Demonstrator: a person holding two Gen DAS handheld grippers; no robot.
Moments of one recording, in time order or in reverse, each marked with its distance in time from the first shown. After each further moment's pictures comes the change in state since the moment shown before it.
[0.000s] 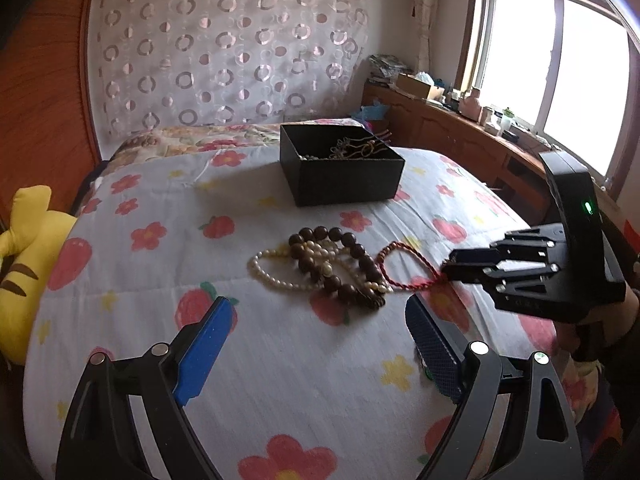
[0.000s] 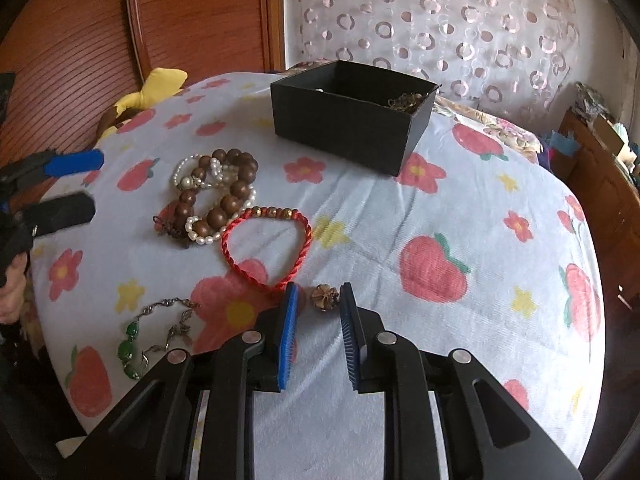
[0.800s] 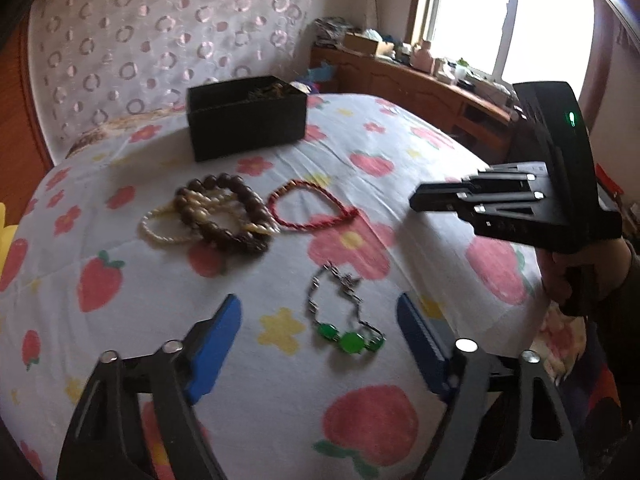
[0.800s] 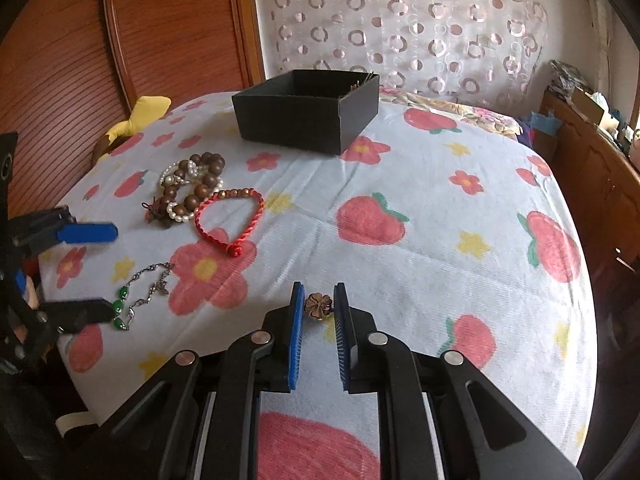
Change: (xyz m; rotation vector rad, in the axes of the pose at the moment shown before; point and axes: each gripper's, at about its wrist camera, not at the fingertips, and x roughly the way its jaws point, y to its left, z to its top) left arm 0.023 -0.068 -0.029 0.132 0.137 -0.125; right arm -0.029 -0.030 -0.039 0.091 -0.073 -0.007
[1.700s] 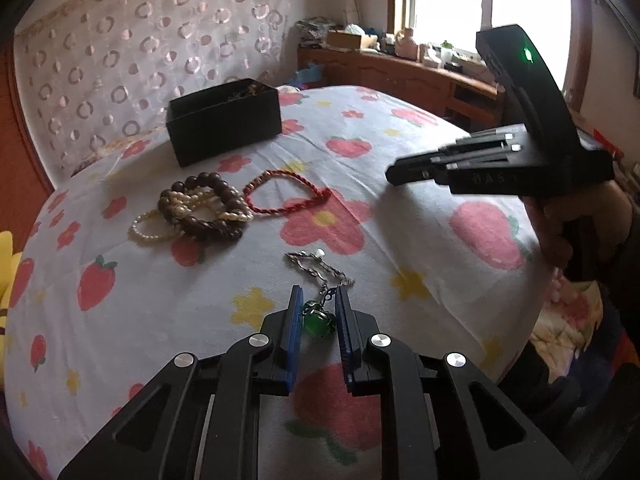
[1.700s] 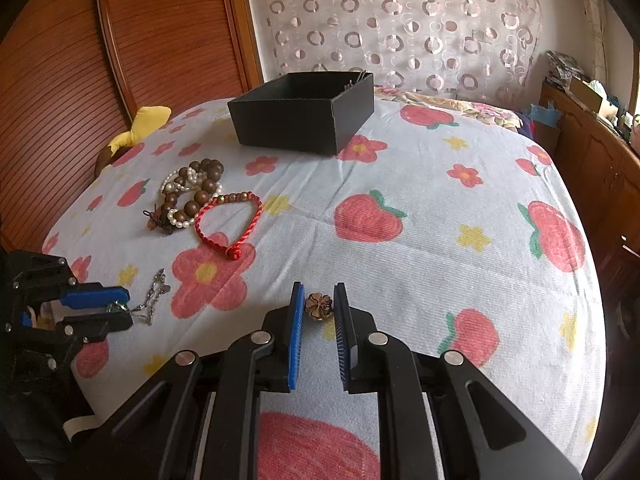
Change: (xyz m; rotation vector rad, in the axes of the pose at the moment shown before) left arm -0.004 -0.021 -0.012 0.088 -0.025 0.041; right arm -0.001 -0.006 -0.002 0.034 -0.006 0.023
